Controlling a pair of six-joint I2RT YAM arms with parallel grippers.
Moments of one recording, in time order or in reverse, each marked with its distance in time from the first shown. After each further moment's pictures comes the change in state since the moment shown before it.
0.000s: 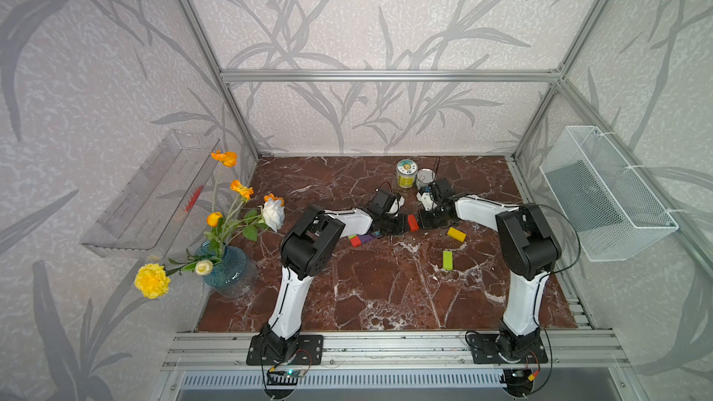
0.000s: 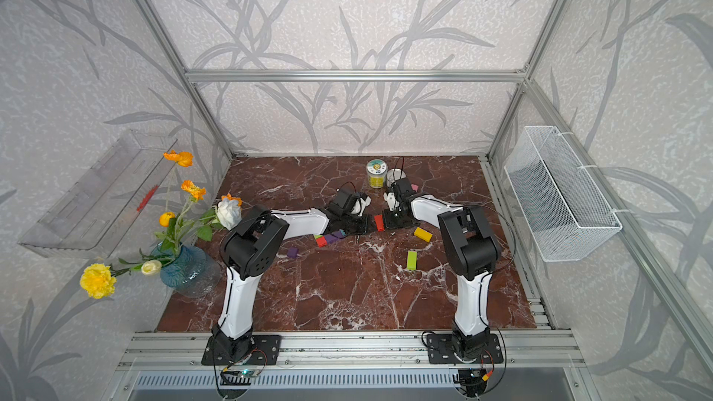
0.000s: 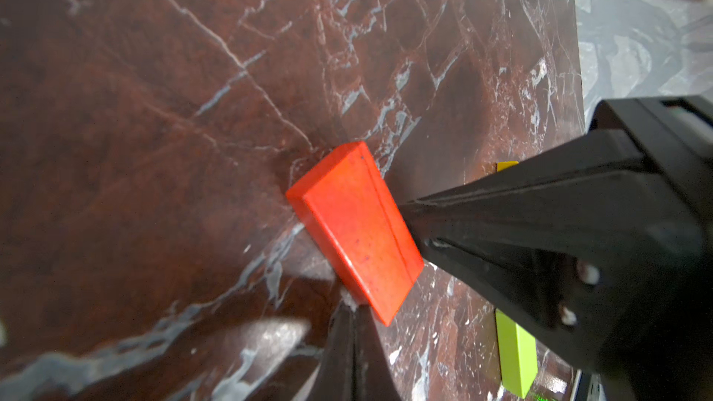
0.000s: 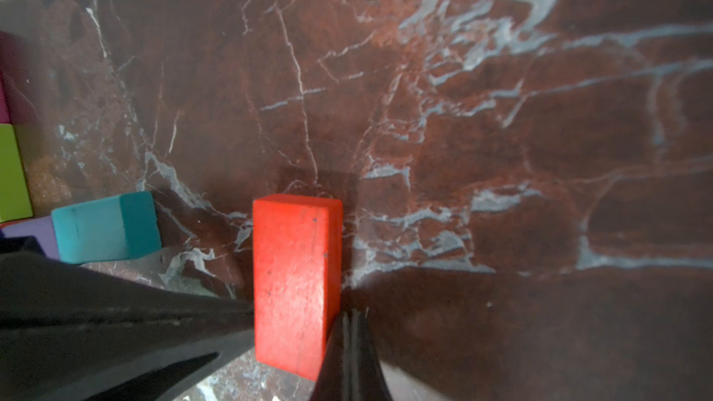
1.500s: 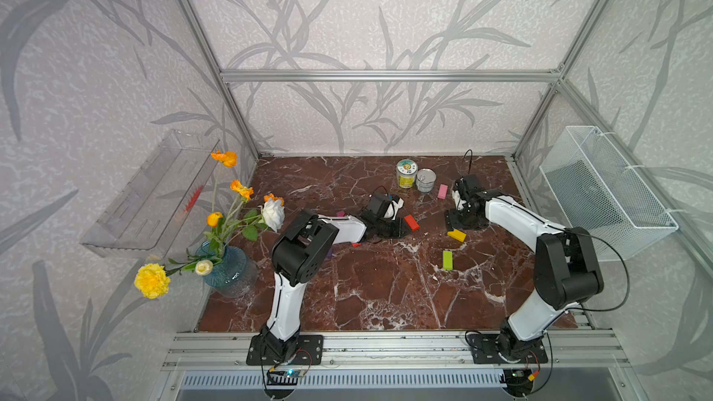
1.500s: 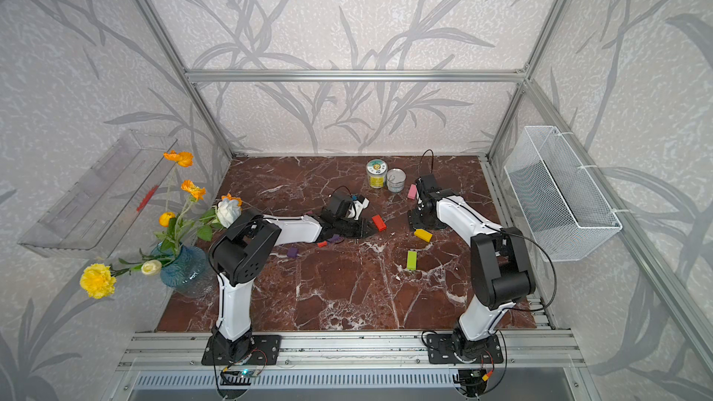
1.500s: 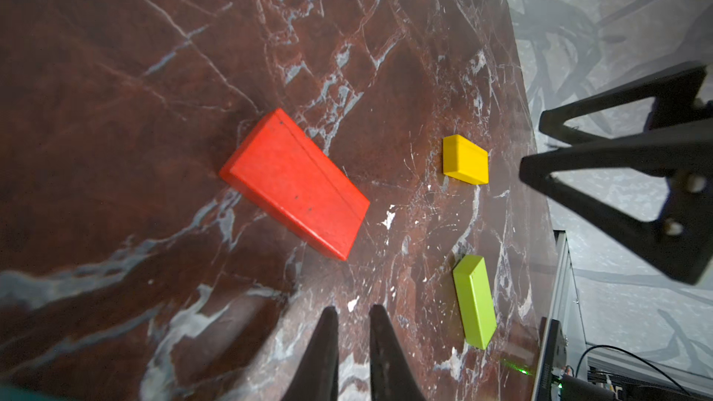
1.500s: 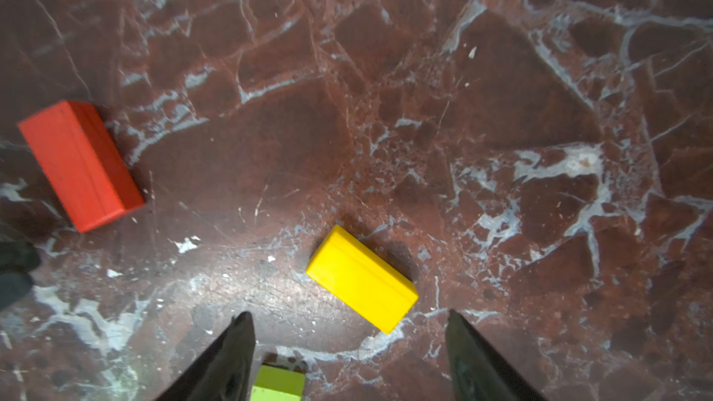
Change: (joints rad) left arm -0.001 -0.097 -0.162 0.185 0.067 -0.016; right arm -0.118 -0.293 -0.106 -0.288 0.345 -0.024
